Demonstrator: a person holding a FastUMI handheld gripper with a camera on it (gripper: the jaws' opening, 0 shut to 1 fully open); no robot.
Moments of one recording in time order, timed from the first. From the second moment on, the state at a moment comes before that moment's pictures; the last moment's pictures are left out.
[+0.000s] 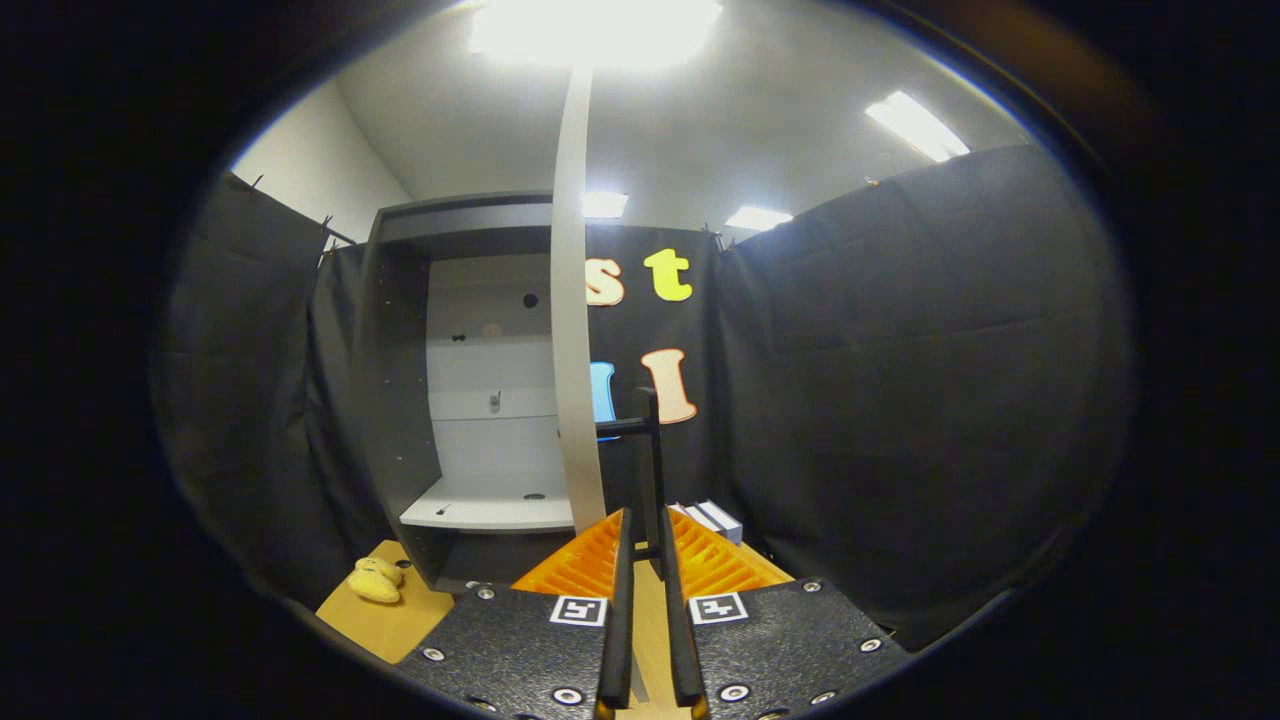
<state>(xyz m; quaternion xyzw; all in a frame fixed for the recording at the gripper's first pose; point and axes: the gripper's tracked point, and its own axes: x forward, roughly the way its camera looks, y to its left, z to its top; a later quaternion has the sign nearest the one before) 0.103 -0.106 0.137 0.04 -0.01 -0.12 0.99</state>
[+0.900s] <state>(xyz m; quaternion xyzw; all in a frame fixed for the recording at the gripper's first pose) 0.121 0.064 0.066 0.06 -0.04 0.01 1.00</state>
